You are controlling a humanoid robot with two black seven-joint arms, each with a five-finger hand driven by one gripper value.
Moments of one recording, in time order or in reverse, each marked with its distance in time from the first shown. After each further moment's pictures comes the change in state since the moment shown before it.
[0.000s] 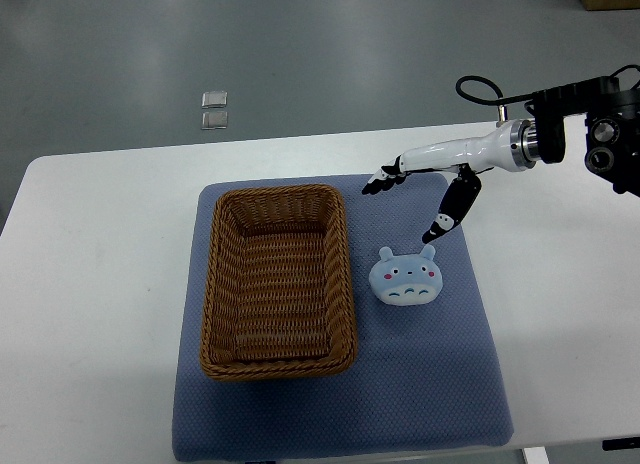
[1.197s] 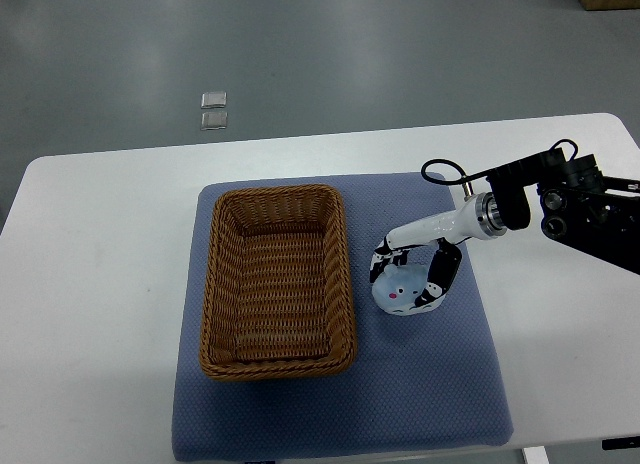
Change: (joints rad) left arm 0.000 0.000 -0.001 -0.001 0.000 0.000 0.000; right arm -0.090 0.088 -0.105 -0.021 -0.046 0.000 -0.087
